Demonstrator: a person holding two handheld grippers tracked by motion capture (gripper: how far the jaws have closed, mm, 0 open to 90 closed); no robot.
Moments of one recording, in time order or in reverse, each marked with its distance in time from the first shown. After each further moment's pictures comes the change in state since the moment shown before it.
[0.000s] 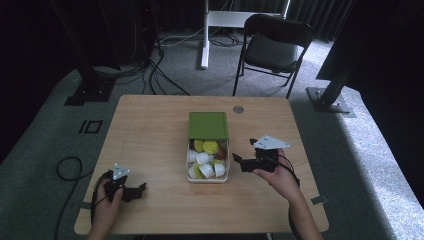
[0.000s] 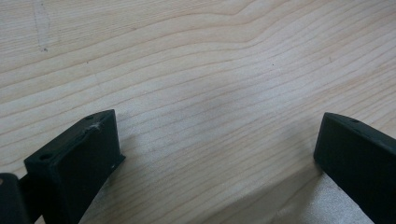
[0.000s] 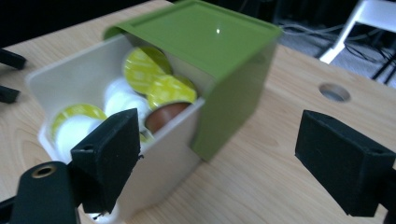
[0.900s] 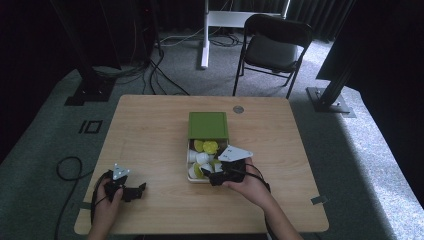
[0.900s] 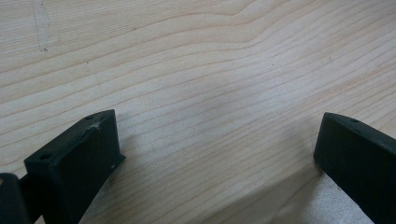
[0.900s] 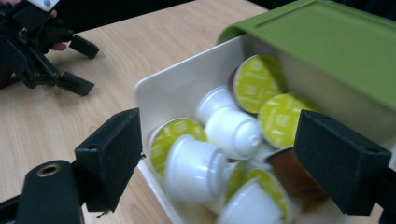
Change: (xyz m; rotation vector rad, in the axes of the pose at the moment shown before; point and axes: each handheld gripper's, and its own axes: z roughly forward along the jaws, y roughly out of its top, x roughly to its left) left arm 0.000 0.000 0.000 0.001 0.000 0.001; right arm 0.079 0.008 0.044 0.026 0.154 -0.092
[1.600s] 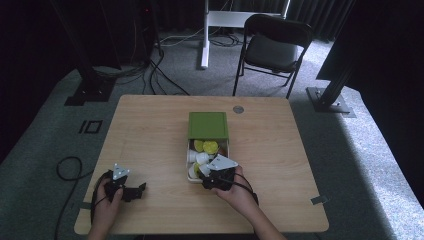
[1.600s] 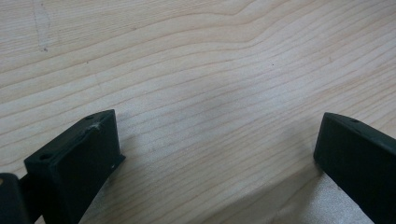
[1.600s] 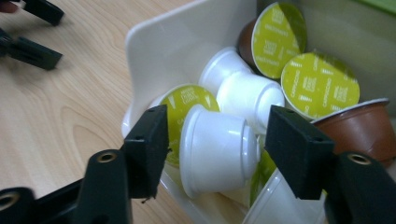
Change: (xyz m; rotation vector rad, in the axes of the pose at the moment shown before) left arm 0.000 0.000 0.000 0.001 0.000 0.001; right arm 0.028 -0.021 0.031 0.085 -0.124 0.009
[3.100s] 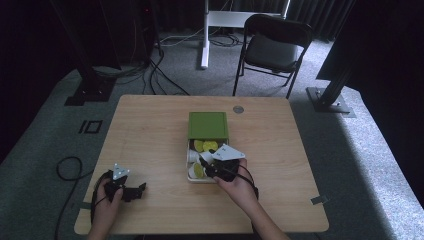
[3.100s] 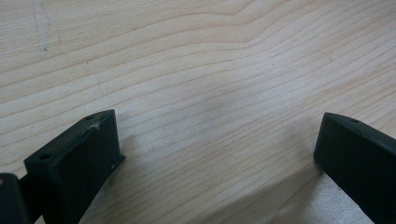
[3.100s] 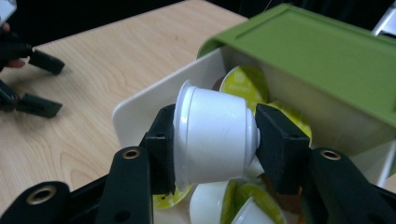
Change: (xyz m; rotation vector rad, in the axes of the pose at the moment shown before) left arm 0.000 0.000 0.000 -0.002 0.000 -0.002; right arm -0.018 0.029 -0.018 -0.108 -0.012 0.042
